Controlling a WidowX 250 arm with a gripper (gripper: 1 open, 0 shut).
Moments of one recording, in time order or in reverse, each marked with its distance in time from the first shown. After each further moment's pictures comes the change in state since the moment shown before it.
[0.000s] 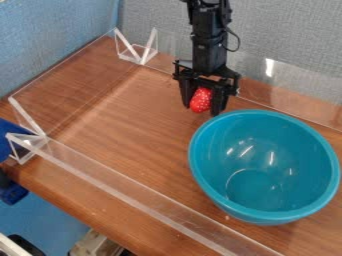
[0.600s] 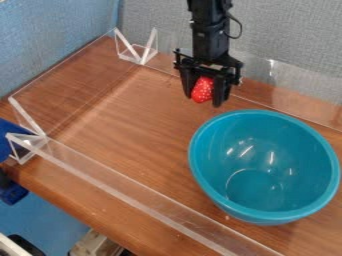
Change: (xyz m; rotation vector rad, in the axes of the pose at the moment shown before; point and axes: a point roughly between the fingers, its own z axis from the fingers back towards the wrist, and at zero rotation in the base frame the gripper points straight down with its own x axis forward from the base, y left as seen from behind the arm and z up) arm -0.004 -0.007 0.020 0.002 -0.063 -0.029
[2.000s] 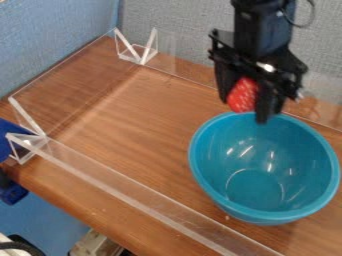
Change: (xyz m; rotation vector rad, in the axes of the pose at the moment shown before) arm -0.089 -0.119 0.074 0.025 -0.103 -0.286
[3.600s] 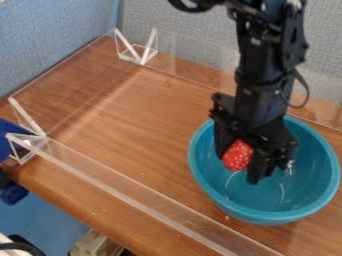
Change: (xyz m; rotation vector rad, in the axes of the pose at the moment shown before) arm -0.014 0.004 -0.070 0.018 0.115 -0.013
